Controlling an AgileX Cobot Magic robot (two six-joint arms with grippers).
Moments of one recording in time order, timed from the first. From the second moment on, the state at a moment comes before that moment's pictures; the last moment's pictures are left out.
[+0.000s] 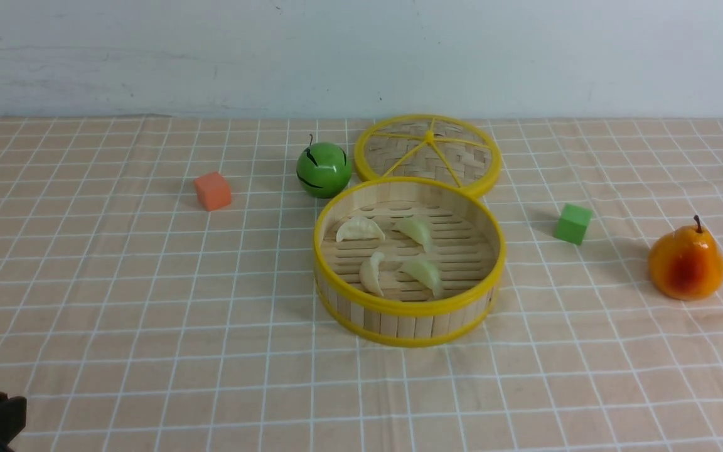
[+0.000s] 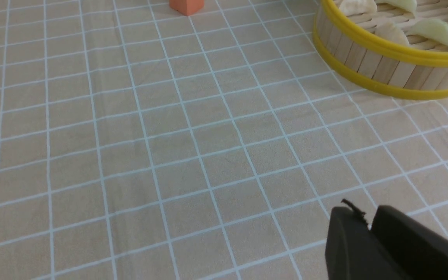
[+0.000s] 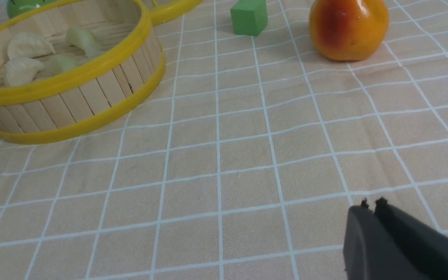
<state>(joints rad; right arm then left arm) 0.05 -0.01 0.01 0.06 0.41 0.18 -0.48 0.41 -0.39 0.31 0.57 -0.41</state>
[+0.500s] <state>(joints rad) 0.05 -0.01 0.01 0.06 0.41 0.18 -0.38 -0.01 -0.01 0.27 0.26 -0.53</state>
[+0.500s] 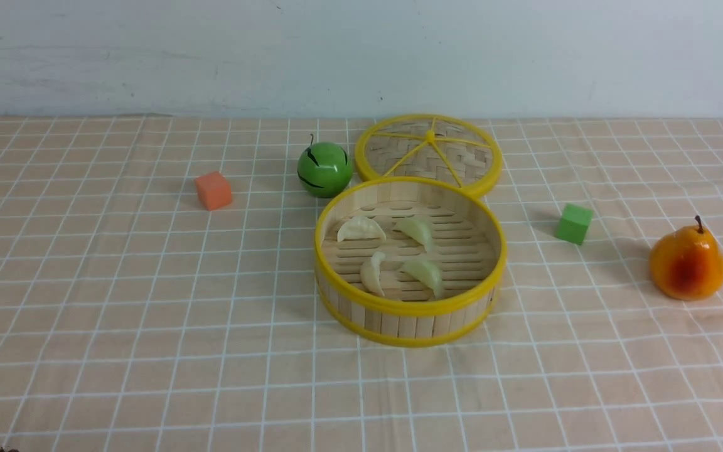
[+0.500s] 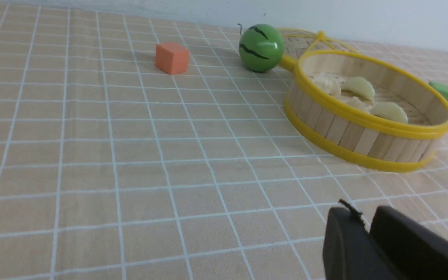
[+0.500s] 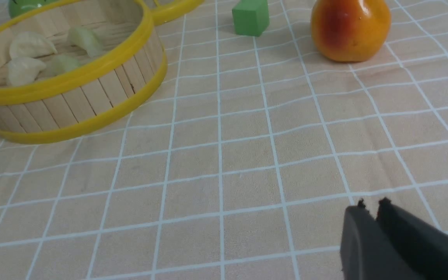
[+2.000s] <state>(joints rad) 0.05 -0.01 0.01 0.06 0.41 0.18 -0.09 -0.01 0.03 -0.02 0.39 -0.15</state>
